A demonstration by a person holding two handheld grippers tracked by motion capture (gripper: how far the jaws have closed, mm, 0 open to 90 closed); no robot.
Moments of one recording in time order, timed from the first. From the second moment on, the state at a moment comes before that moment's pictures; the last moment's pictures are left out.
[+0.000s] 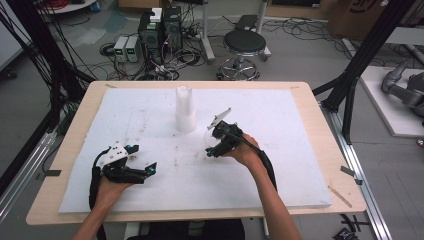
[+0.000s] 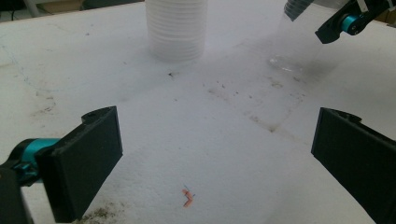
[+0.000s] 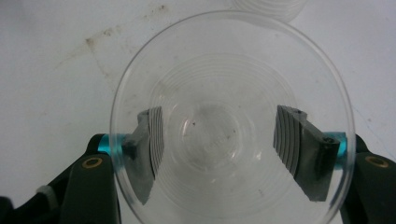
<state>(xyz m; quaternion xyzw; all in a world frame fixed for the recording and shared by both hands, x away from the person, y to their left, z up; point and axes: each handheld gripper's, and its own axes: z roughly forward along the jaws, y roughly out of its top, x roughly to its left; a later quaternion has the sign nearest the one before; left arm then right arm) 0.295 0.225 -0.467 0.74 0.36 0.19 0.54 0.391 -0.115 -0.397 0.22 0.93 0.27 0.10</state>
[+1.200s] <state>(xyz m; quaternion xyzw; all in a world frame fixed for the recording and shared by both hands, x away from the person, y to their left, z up) 0.295 0.228 -0.467 0.73 0.36 0.18 0.55 0.332 -0.193 -0.422 0.30 0.85 0.39 0.17</state>
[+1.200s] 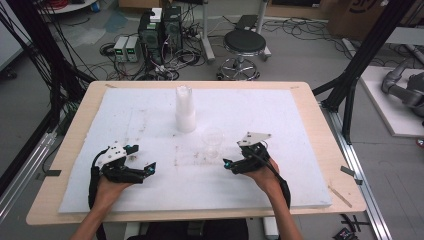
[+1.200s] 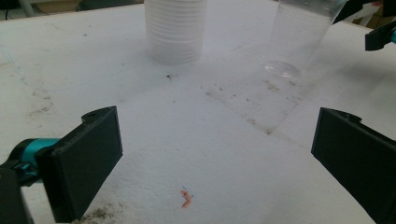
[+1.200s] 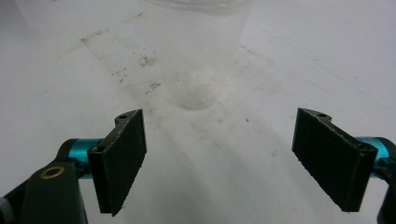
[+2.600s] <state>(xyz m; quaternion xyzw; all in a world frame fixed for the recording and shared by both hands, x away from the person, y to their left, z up) 0.291 0.232 -0.468 0.71 0.37 0.20 0.57 0.317 -0.253 -0.452 0.38 0.76 0.46 0.26</state>
